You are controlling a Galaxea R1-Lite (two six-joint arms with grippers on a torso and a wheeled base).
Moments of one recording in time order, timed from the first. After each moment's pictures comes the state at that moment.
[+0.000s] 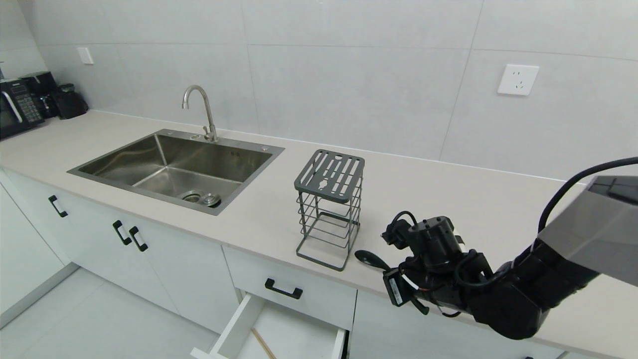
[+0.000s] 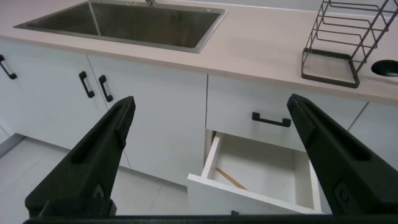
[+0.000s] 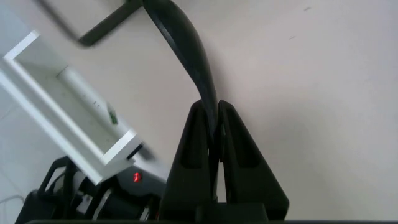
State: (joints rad) left arm 0.00 0.00 0.00 0.00 -0.04 0.01; right arm 0.61 2.12 -0.69 -0.63 -0.10 0.08
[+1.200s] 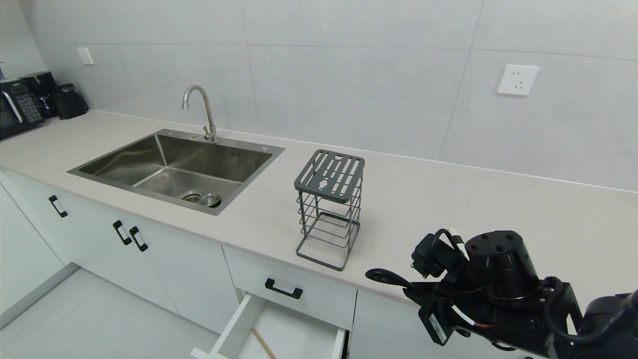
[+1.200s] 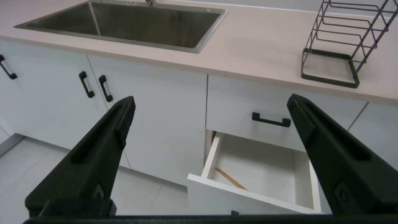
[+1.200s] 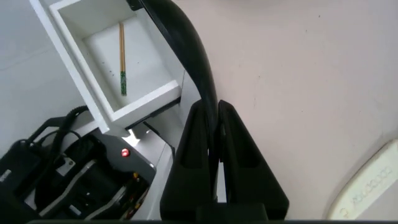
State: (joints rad) left arm 0.00 0.00 0.00 0.00 -0.04 0.01; right arm 0.65 1.82 -0.41 -0.71 -0.03 -0.14
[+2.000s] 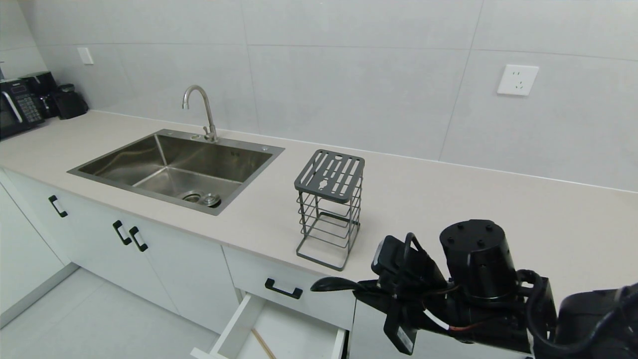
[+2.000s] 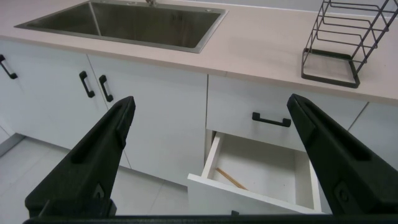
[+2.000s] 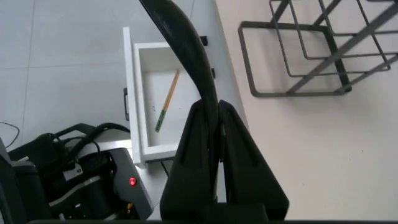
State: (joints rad) left arm 0.00 0.00 0.00 0.00 -0.04 0.01; right arm 0.81 1.84 -0.54 -0.75 0.16 -0.28
